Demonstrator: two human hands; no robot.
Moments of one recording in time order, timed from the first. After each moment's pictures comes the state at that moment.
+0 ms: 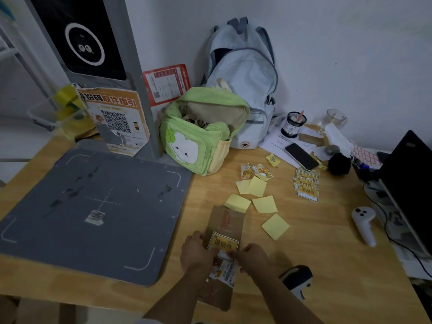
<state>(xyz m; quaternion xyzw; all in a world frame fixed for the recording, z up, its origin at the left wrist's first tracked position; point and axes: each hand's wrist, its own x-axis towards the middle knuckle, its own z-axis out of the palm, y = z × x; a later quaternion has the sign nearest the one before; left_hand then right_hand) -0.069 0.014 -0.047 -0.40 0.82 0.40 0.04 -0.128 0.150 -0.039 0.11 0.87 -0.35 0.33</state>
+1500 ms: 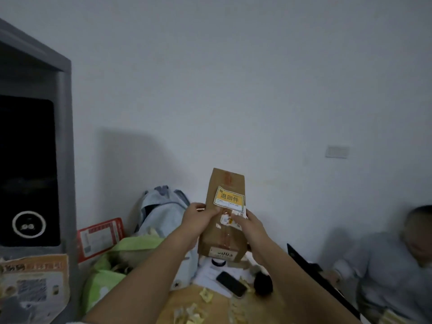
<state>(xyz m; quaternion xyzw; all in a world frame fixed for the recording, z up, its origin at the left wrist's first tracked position) -0.229 0.101 0.355 -0.05 0.69 0.72 -0.11 -0.231 0.250 0.346 -0.05 0.71 -0.70 0.00</state>
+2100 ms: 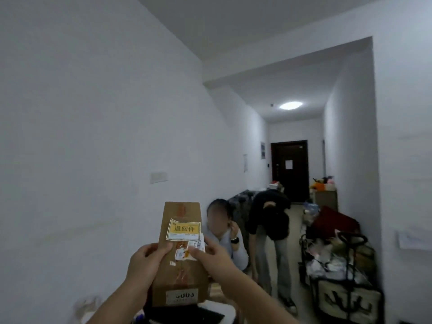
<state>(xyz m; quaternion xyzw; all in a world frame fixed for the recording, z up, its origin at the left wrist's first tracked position) -0.145 0.274 0.397 0.19 0.66 0.72 0.12 -0.050 0.409 0.388 0.14 0.70 -0.66 -0.21</state>
